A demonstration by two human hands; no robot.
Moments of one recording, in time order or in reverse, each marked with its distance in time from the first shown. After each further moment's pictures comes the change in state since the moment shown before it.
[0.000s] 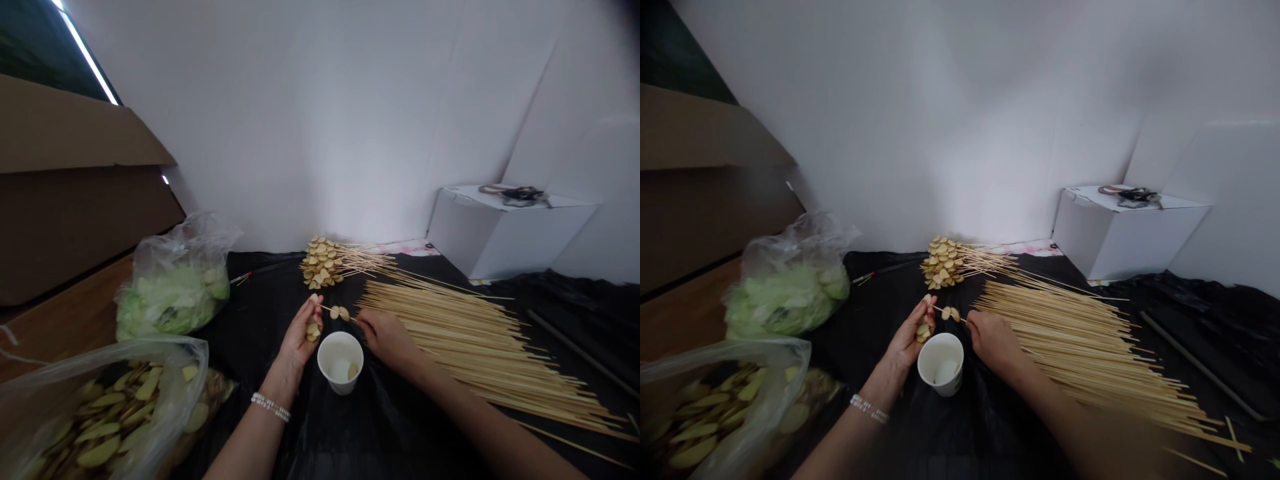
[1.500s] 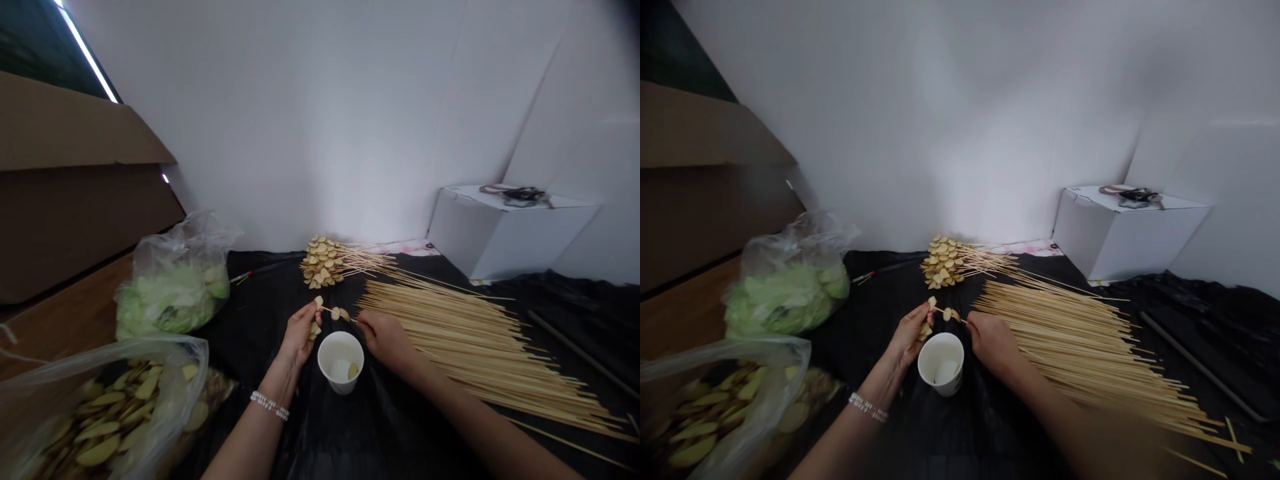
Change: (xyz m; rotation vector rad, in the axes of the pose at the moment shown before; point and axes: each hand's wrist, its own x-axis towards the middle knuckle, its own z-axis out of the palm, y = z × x) left_hand 0.013 -0.007 -0.010 0.258 0.049 0.156; right_hand -0.001 0.004 0.009 0.000 0.018 -0.002
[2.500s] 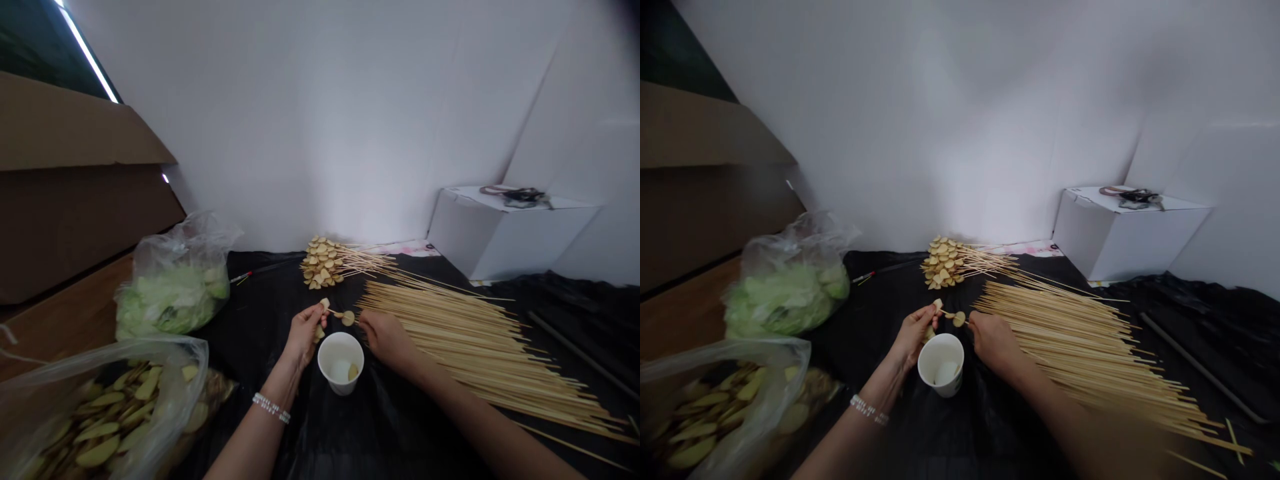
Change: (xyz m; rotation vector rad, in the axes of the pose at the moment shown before) left_hand -0.009 -0.001 0.006 0.253 -0.084 0.084; right_hand 0.002 0.005 0.000 -0.034 -0.022 -0.028
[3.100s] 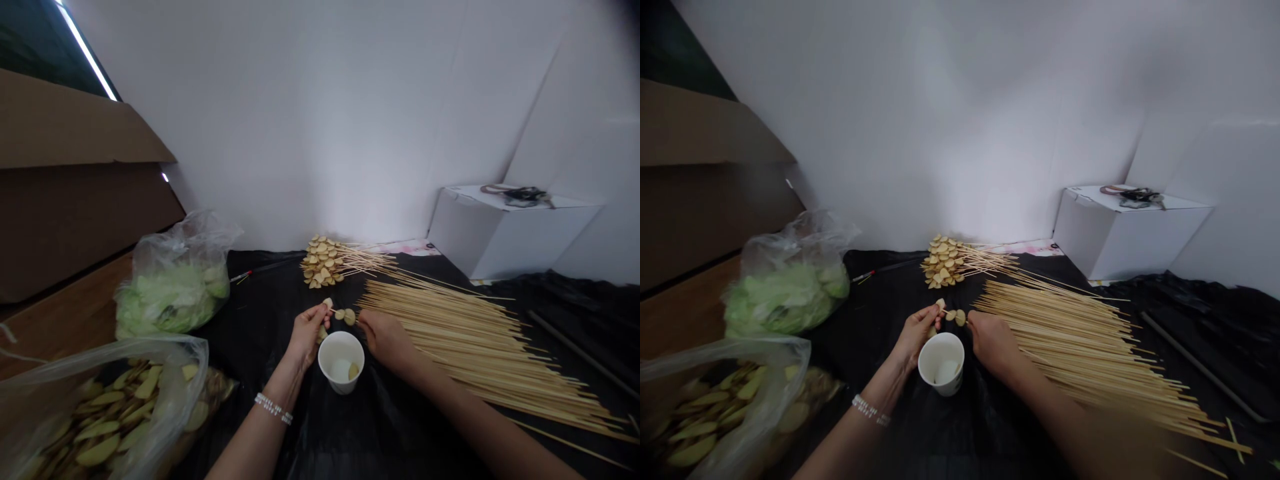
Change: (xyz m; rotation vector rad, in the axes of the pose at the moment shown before) left_hand -0.003 -0.003 0.005 0.009 -0.030 -0.007; right_hand -0.001 -0.003 0.003 0.002 0.041 -0.005
